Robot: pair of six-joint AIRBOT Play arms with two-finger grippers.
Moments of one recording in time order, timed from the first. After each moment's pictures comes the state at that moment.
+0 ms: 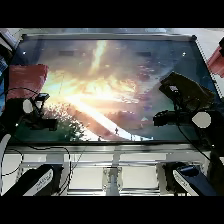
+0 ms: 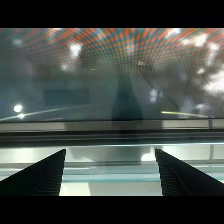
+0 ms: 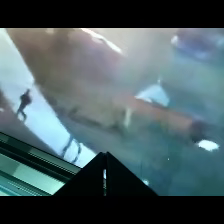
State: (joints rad) left arm 0.03 -0.98 0.78 1.62 -1.35 -1.47; right arm 0.15 -0.72 0.71 -1.25 1.10 1.35
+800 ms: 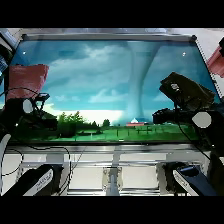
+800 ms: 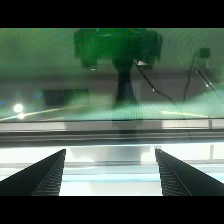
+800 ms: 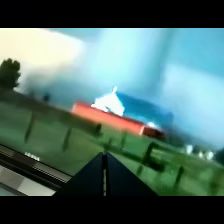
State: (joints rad) left arm 0.03 -0.98 0.78 1.62 -1.35 -1.47; right arm 0.15 -0.72 0.71 -1.22 1.05 1.35
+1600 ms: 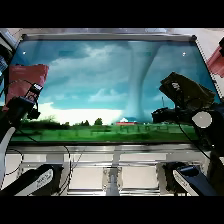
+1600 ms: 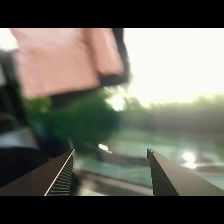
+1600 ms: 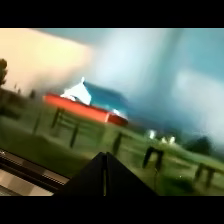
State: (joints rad) left arm 0.08 -1.12 0.78 2.38 -0.95 -1.53; right arm 0.15 -0.72 0.71 -1.20 1.03 1.37
